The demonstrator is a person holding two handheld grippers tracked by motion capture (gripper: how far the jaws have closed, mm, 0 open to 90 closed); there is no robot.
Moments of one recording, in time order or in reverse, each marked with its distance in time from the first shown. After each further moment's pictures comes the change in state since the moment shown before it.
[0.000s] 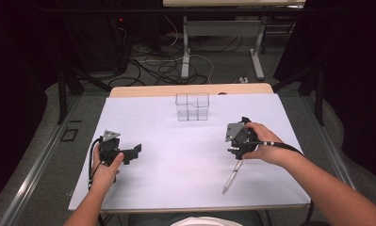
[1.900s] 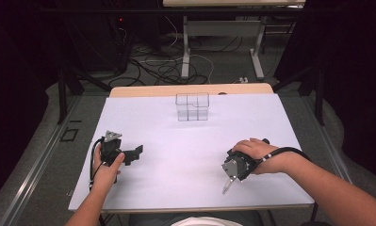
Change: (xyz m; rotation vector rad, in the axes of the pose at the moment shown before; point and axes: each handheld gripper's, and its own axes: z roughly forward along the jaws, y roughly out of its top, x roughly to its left) left arm -0.003 -0.001 0.001 0.001 -0.011 0.018; right arm 0.055 0.005 0.000 0.015 0.308 -0.726
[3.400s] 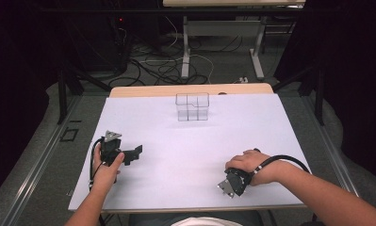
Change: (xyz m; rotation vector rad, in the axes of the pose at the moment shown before) left arm 0.001 0.000 0.001 0.002 0.017 -0.002; right arm 0.018 0.027 0.026 0.055 0.180 -0.183
